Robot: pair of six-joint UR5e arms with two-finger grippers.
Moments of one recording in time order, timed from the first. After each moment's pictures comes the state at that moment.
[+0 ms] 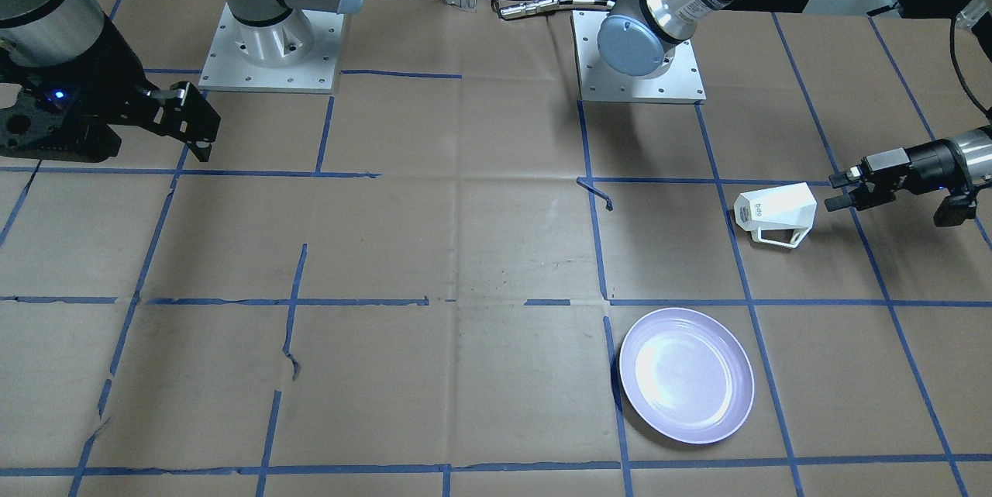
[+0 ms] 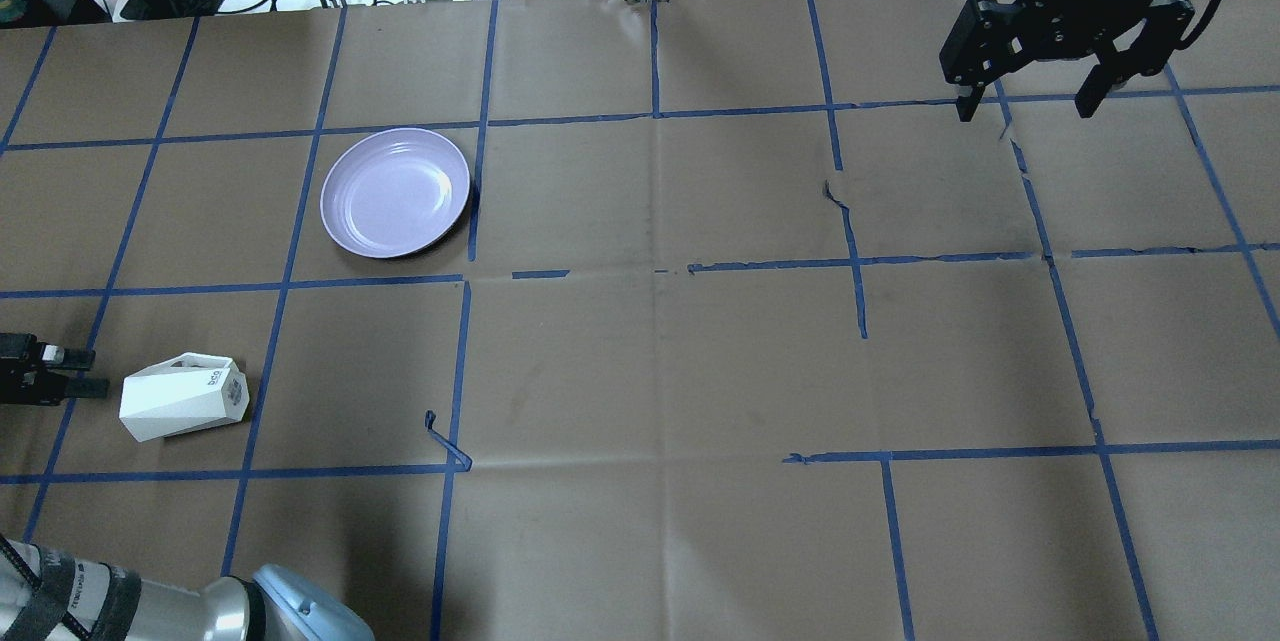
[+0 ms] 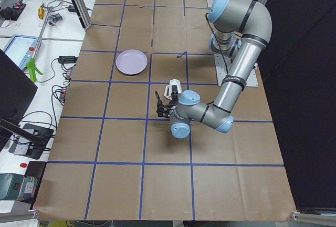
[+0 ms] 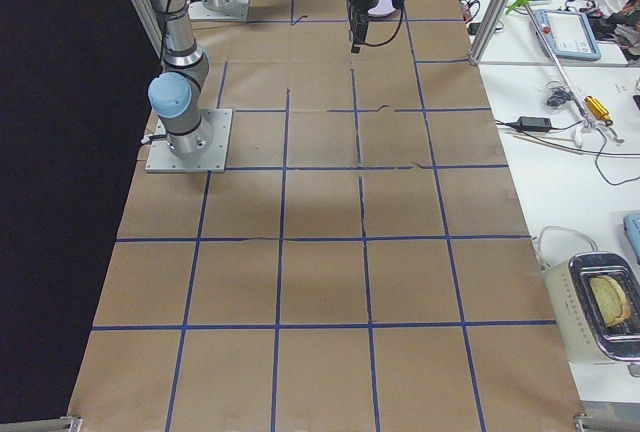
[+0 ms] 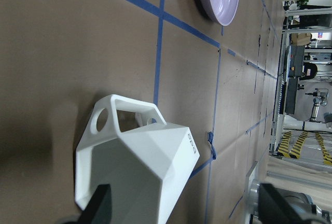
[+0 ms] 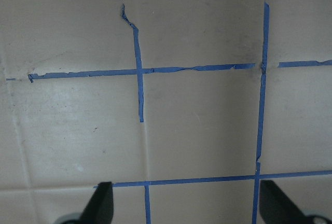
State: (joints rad) left arm -0.48 -2.11 -1.66 -1.95 1.10 1.25; right arm 1.47 -1.48 1.43 -1.44 -1.60 -0.06
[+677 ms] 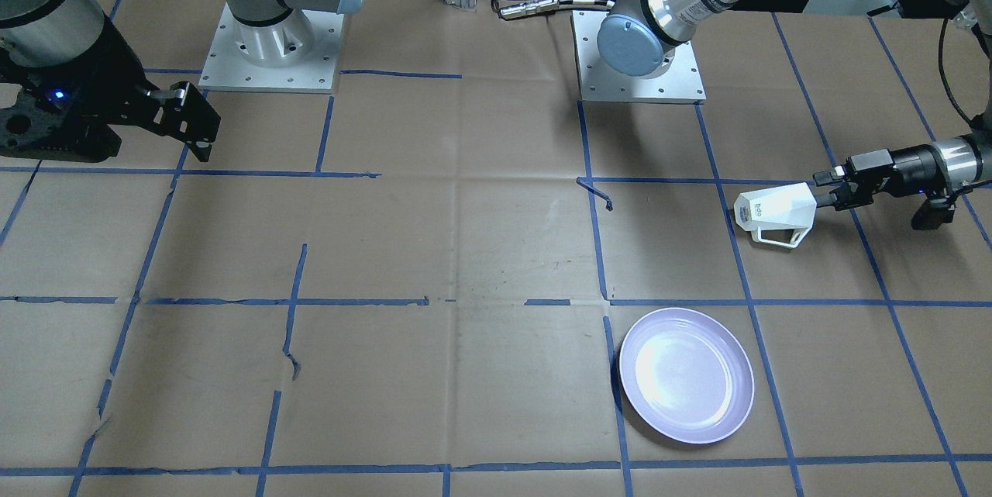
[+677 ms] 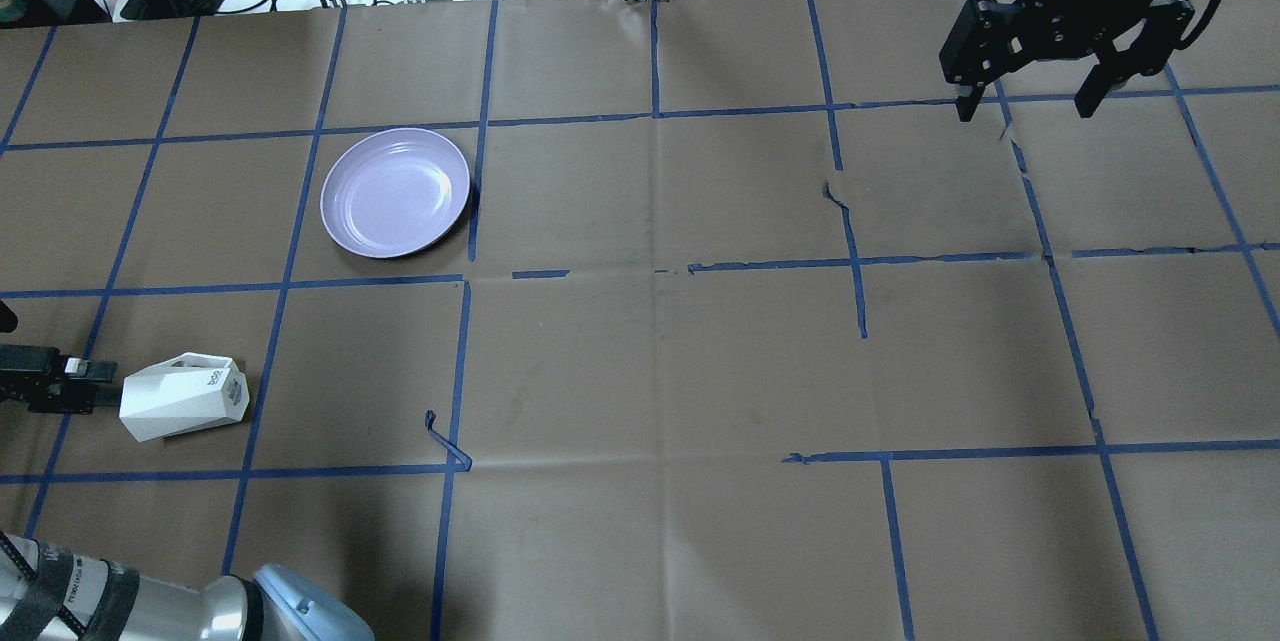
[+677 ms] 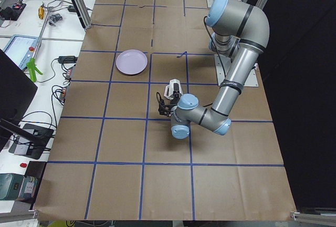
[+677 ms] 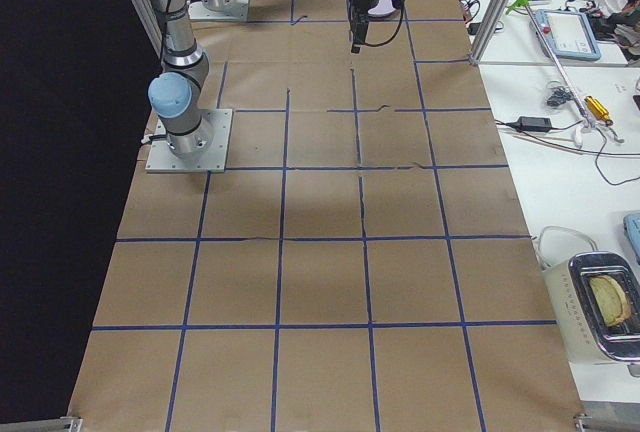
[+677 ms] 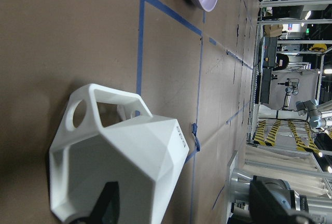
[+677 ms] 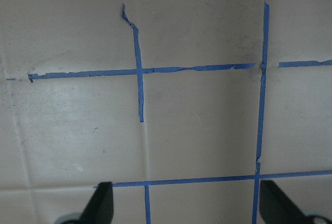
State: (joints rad) left arm -0.48 -2.15 -1.67 -2.01 1.10 1.32; right arm 1.47 -1.48 1.43 -1.44 -1.60 -0.06
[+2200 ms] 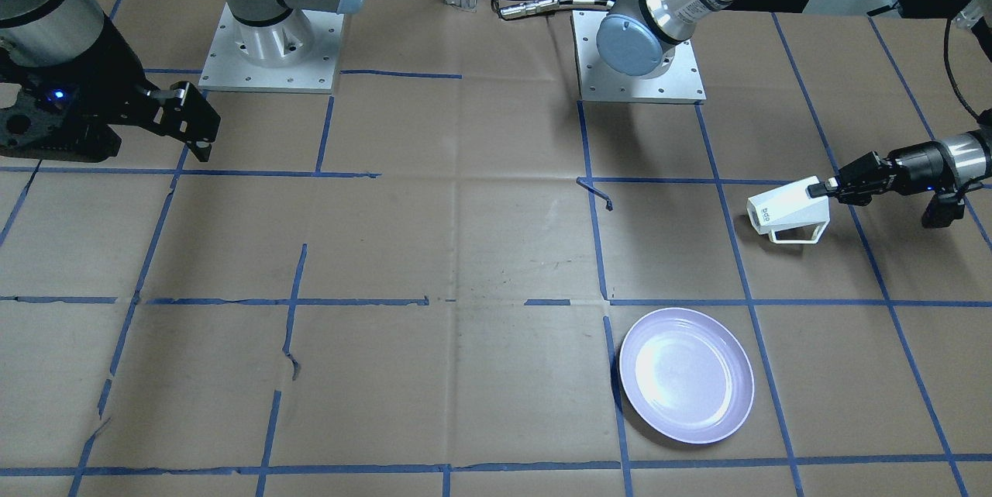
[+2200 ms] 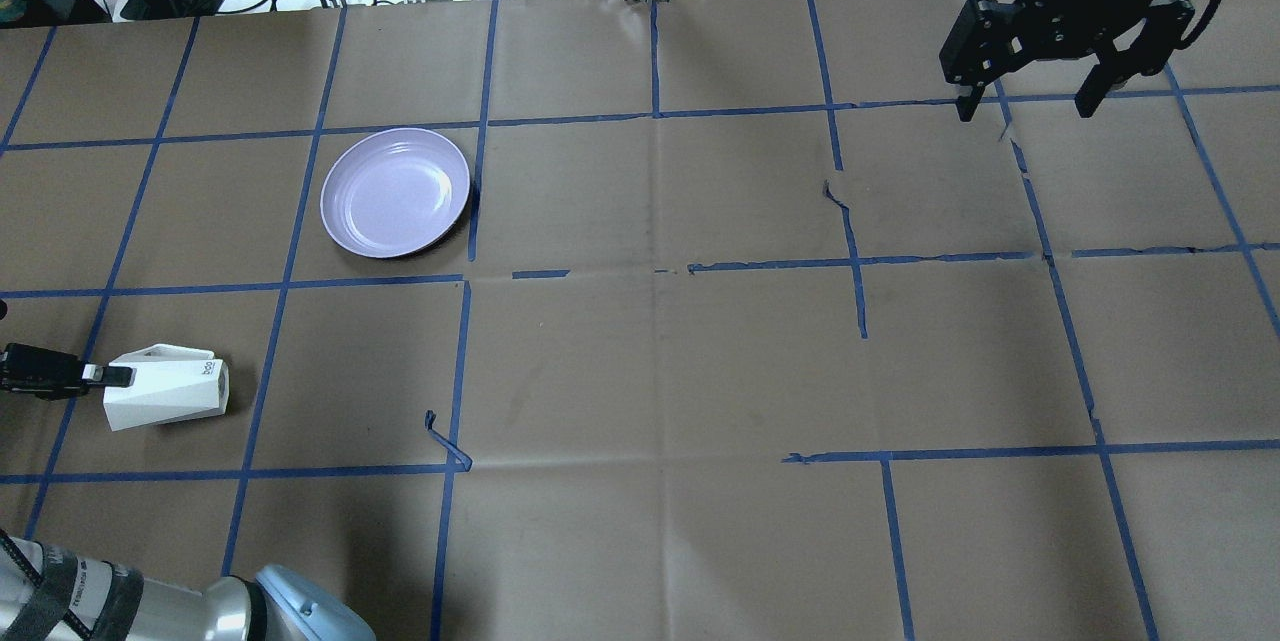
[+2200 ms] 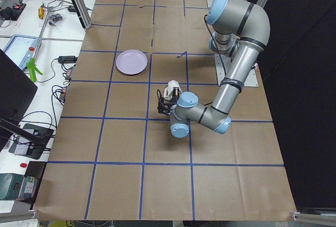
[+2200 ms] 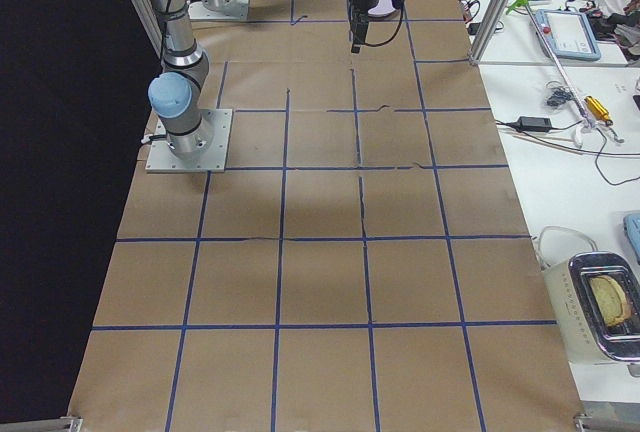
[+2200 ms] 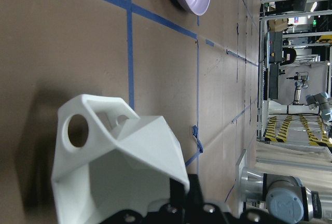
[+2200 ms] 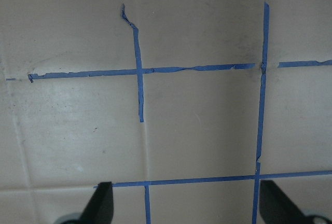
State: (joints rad) left arm -0.50 -2.09 -1.66 -2.01 1.09 1.33; right arm 1.47 -1.48 1.43 -1.44 -1.60 -0.06
